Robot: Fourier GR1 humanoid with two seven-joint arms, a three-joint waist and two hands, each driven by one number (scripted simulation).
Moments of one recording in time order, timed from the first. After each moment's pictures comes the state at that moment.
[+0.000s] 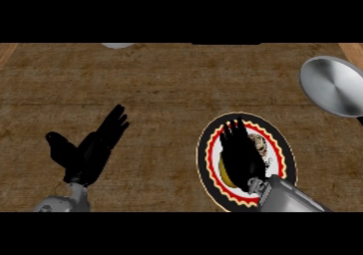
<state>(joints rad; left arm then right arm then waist) -0.06 0.15 -0.17 -1.56 0.27 0.01 0.22 -0.48 -0.42 0.89 -1.53 1.43 0.76 0.34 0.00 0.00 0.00</state>
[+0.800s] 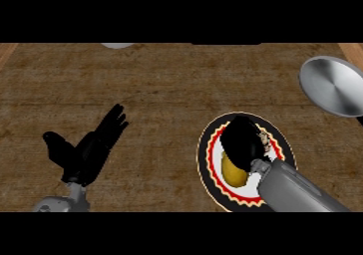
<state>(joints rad) -0.06 0.13 -0.14 -1.57 0.26 -0.02 0.23 -0.52 -0.39 0.80 -1.38 1.58 0.48 0.17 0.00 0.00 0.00</state>
